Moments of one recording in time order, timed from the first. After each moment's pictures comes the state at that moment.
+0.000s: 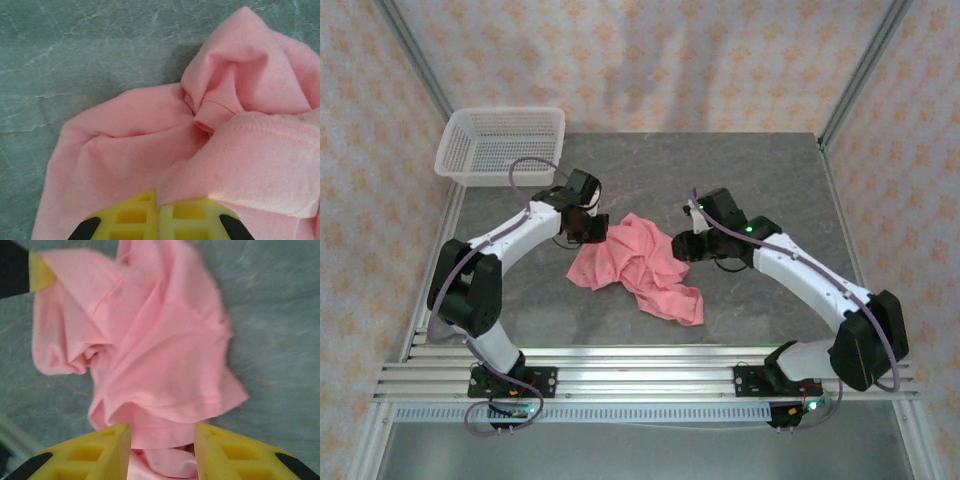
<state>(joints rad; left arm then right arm) -0.36 1.68 1.23 -0.72 0.16 -0.41 0.57 1.32 1.04 -0.68 -0.21 0.34</state>
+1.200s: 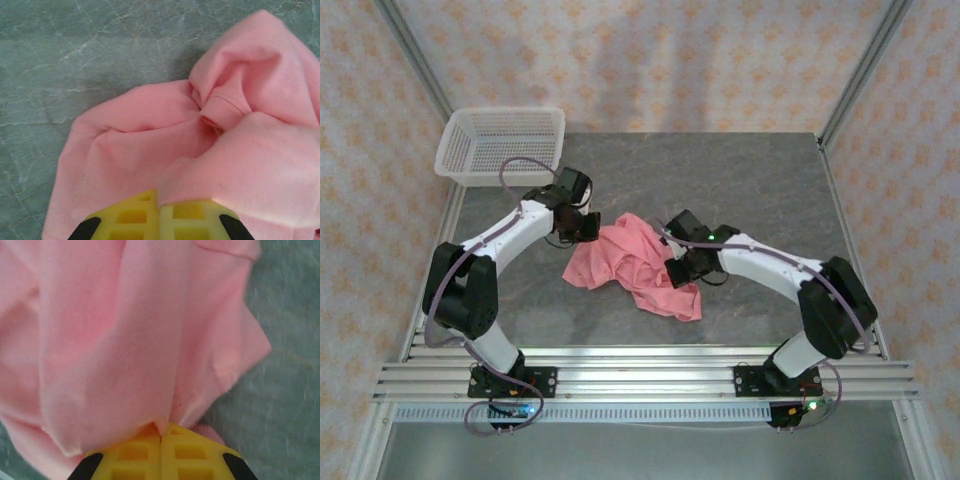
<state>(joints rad) -0.31 1.66 1.22 -0.75 0.15 -0.40 0.70 1.51 0.97 -0.69 -0.12 0.23</state>
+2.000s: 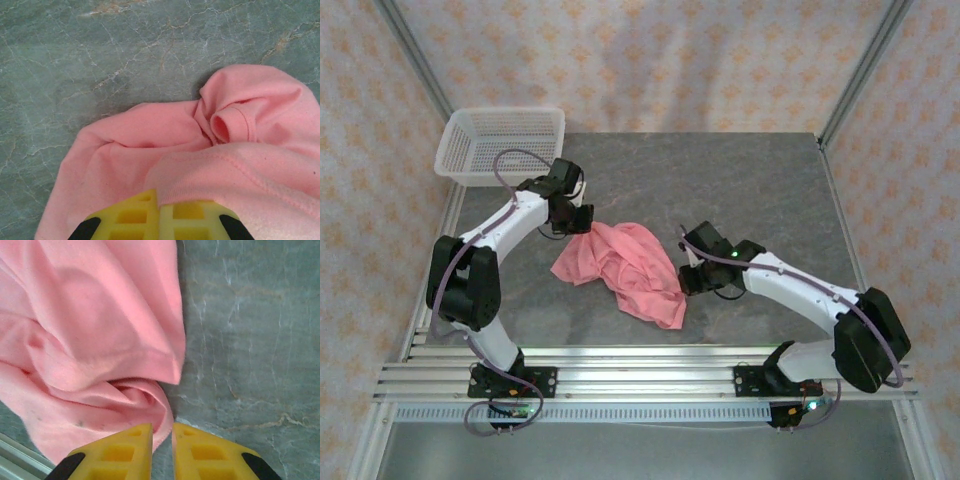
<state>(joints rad) -0.25 1.71 1.30 -0.79 0.15 -0.31 0.70 1.31 0.86 -0.69 -0.11 0.39</state>
